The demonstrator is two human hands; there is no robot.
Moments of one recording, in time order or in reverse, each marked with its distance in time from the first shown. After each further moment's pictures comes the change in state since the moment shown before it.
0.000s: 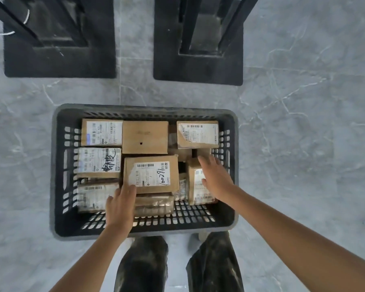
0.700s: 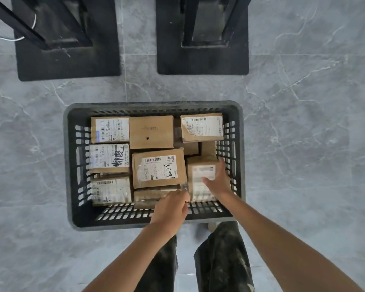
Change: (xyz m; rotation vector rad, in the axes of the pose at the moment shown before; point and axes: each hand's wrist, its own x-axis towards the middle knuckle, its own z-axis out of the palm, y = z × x) left_hand -0.031 0.082 -0.021 -0.362 -0.123 0.295; right_hand -0.012 -0.008 0.053 0.931 -0.006 0.498
